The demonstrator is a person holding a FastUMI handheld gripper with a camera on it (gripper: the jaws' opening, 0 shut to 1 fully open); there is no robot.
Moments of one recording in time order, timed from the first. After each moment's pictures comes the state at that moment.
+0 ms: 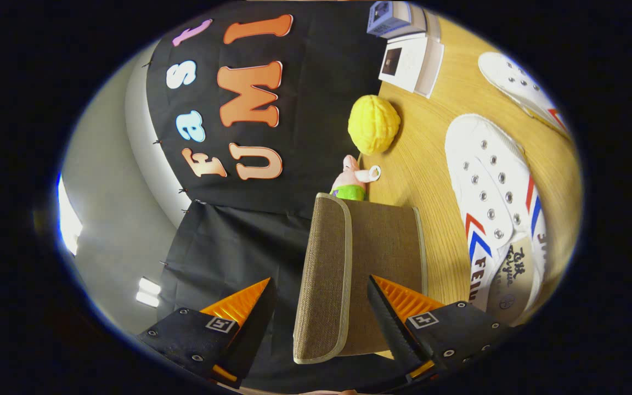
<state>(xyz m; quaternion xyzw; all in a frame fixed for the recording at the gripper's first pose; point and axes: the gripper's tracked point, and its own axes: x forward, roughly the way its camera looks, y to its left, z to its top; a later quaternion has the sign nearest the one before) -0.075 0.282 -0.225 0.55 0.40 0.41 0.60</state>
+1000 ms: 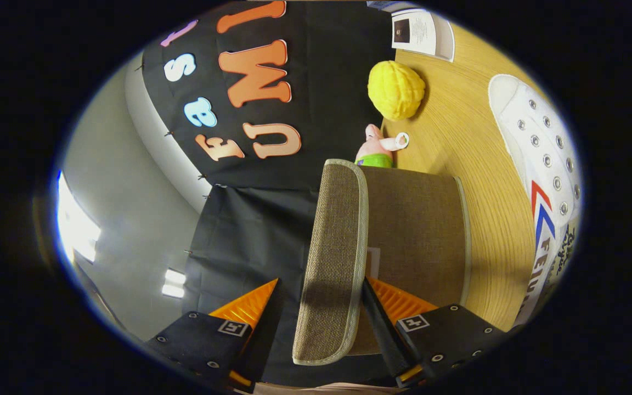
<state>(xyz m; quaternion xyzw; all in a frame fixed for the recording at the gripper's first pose) -0.091 0.301 -0.181 0.57 0.39 0.48 0.54</state>
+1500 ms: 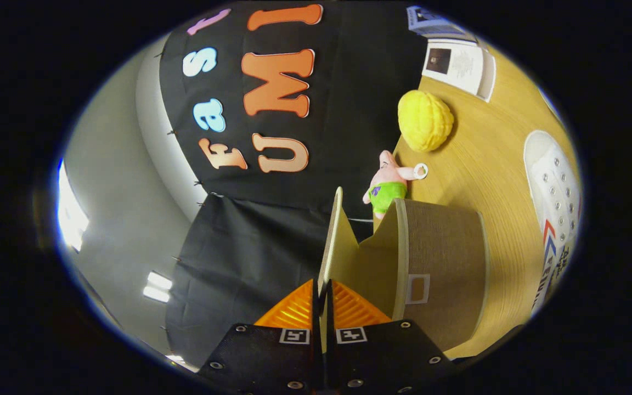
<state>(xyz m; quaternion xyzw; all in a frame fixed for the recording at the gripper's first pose) -0.063 0.320 -0.125 0.52 0.38 0.43 0.64</state>
